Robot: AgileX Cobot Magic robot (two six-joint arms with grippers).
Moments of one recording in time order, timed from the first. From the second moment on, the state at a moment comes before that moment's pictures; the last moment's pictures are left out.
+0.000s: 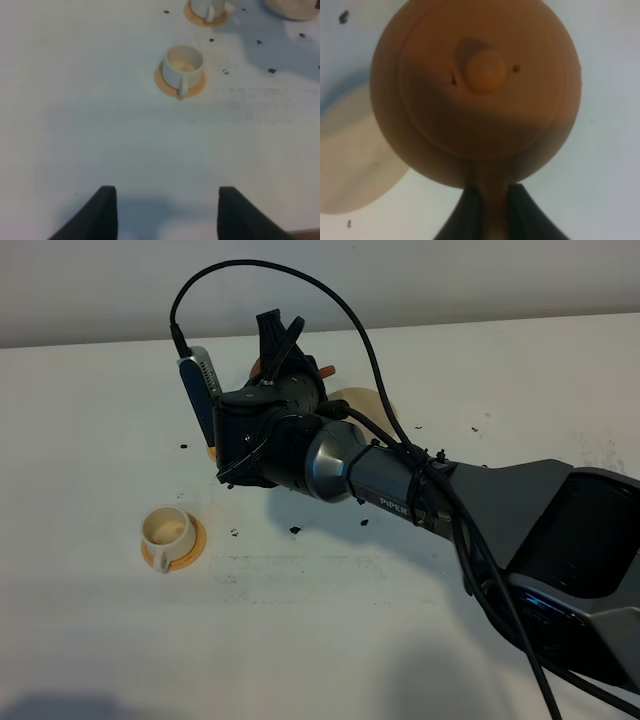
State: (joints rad) left arm 0.10 0.00 -0.45 -0.20 1.07 0.17; right arm 0.79 2.43 -2.04 -1.07 1.00 -0.45
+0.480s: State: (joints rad) left arm 0.10 0.00 -0.45 -0.20 1.07 0.17; right arm 0.79 2.43 -2.04 -1.09 1.00 -0.45
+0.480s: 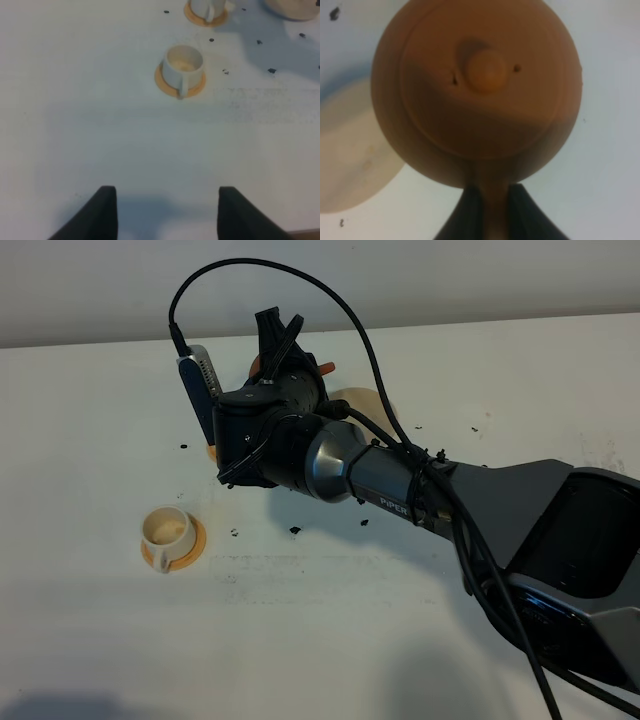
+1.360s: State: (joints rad) left arm 0.10 0.00 -0.45 -0.20 1.07 0.17; right arm 0.77 2.34 -2.04 -0.73 1.00 -0.21
